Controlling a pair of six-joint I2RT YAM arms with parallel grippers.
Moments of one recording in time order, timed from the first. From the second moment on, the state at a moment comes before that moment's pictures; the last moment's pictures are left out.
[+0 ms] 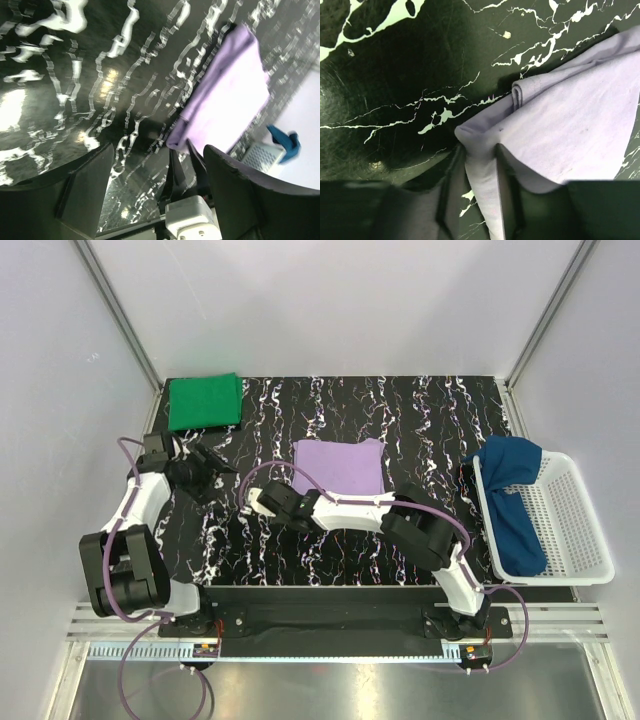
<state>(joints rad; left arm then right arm) 0.20 1.39 0.91 -0.52 0.49 -0.72 1.10 2.13 1.49 -0.33 0.41 -0.46</state>
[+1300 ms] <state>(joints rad) -0.14 2.11 1.29 -0.06 0.70 -1.21 0.94 1.93 1.47 -0.30 0.28 -0.38</state>
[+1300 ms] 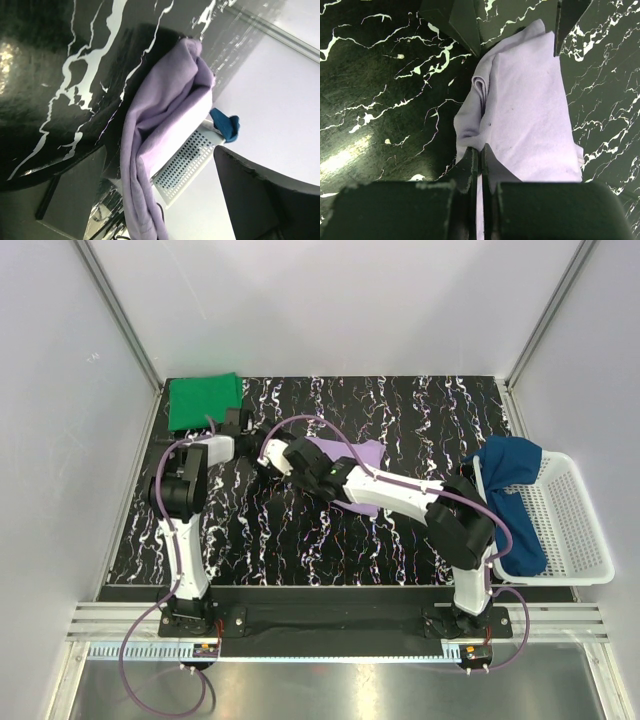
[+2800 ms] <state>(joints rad) -0.20 2.24 1.41 0.03 0.63 -1.18 0.85 1.88 1.47 -0.31 0.18 -0.28</state>
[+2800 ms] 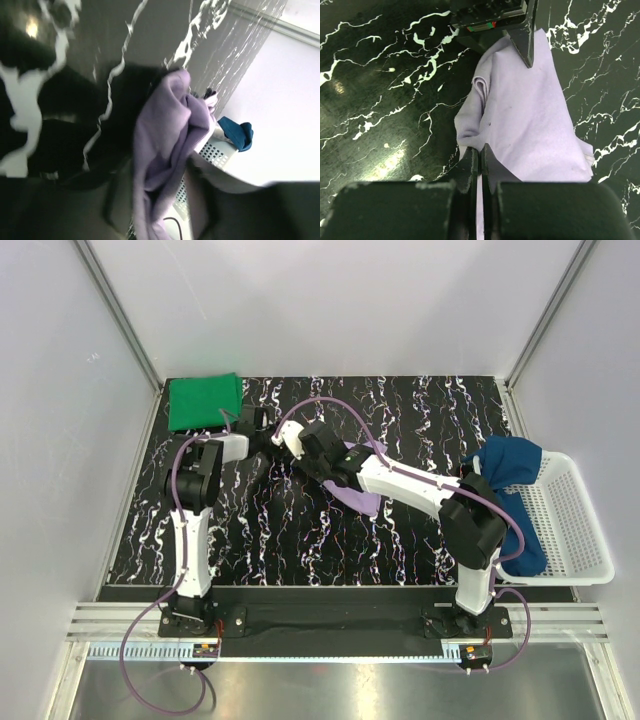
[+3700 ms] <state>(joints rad) -0.18 2.13 1.67 -0.32 0.46 -0.47 0.79 1.26 1.23 -0.86 0.36 0.24</state>
